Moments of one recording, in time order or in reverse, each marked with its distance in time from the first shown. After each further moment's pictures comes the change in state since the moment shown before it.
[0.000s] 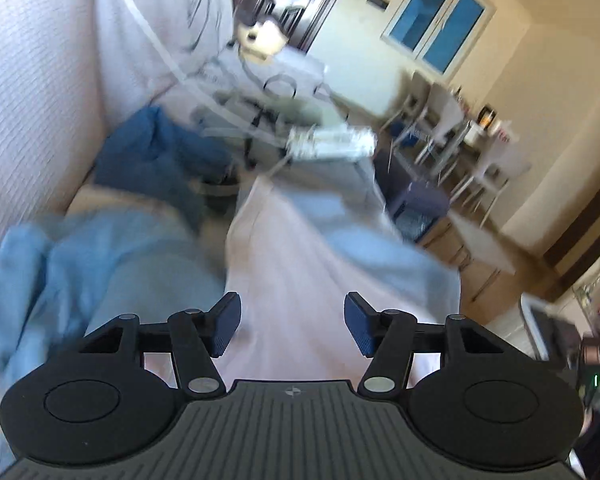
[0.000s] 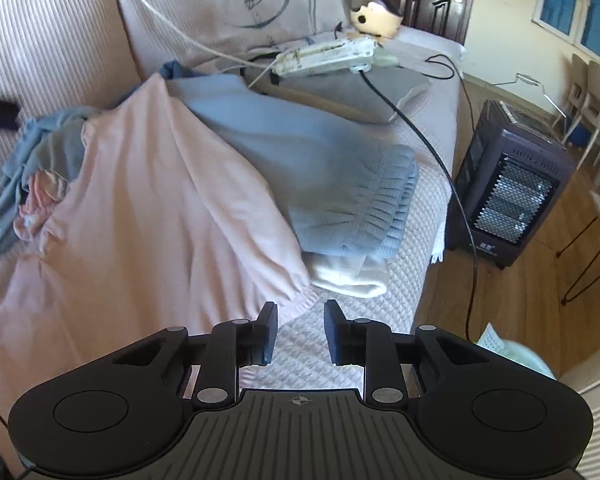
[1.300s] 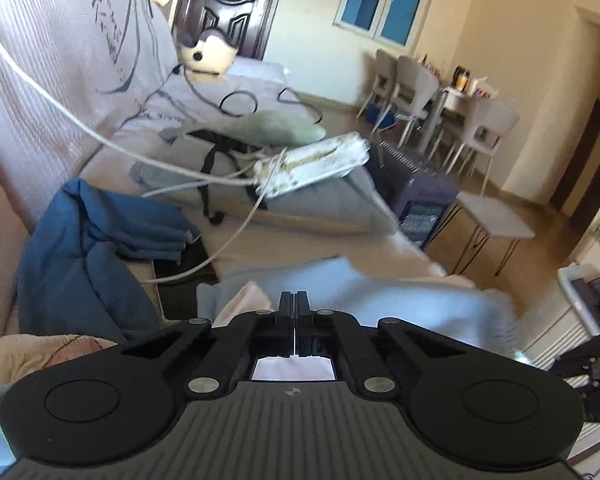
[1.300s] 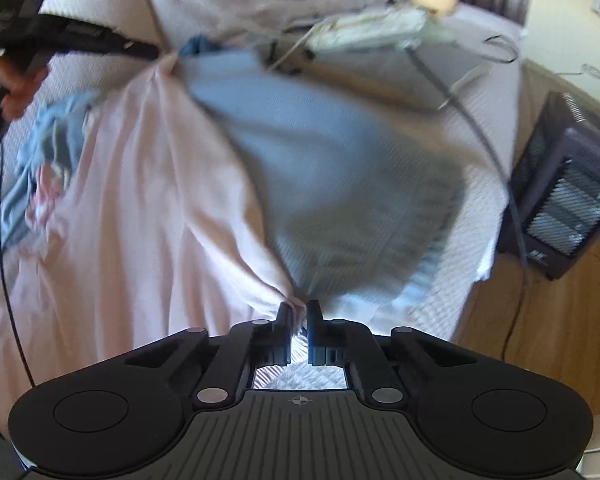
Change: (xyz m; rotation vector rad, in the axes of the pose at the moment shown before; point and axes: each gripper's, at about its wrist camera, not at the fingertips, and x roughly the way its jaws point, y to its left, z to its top) left arm 0.098 -0.027 0.053 0.235 0.001 -0.021; right arm 0.038 -0.032 0.035 -0.061 0.062 0.134
